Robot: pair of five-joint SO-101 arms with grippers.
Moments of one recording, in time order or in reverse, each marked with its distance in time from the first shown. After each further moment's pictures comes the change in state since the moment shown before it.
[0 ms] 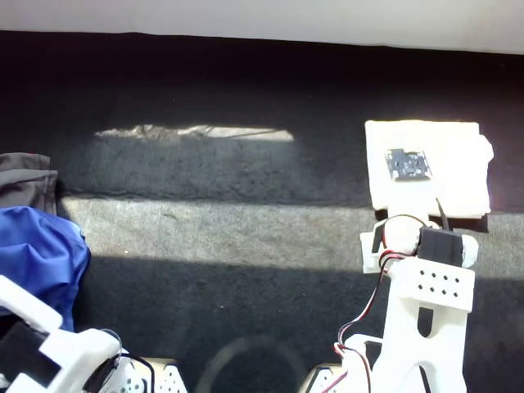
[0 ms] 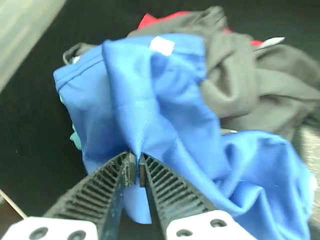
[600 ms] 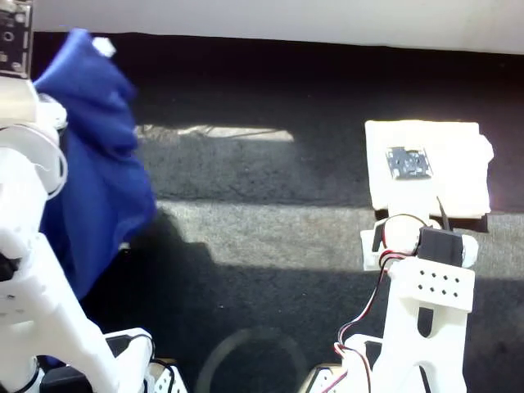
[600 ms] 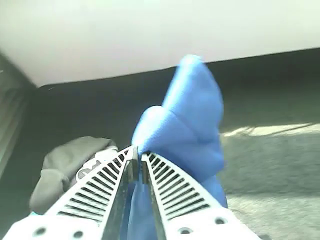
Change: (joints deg) left arm 46.2 -20.2 -18.4 13.3 10.4; right arm 0.0 0.0 0.0 -1.2 0.0
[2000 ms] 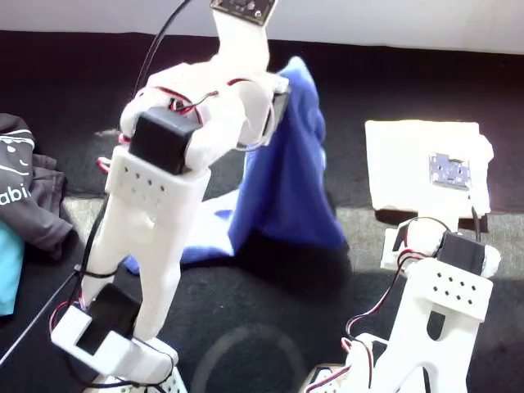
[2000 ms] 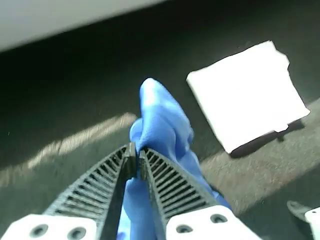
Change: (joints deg) left arm 37.4 29.3 -10.4 -4.0 20.7; right arm 9.1 0.0 0.0 0.0 -5.4
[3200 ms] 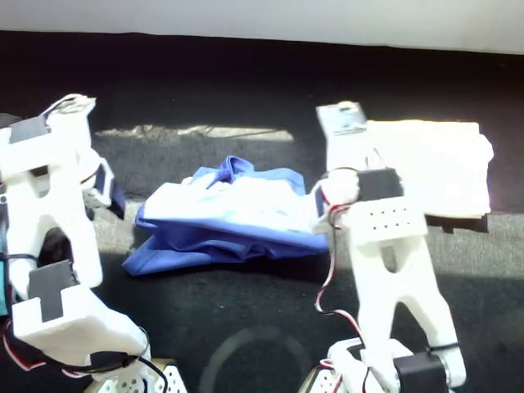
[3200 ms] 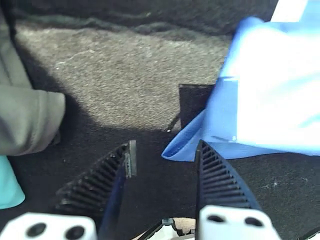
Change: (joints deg) left arm -43.4 7.8 37.6 5.3 -18.1; right arm -33.8 23.5 -21.0 3.3 -9.2
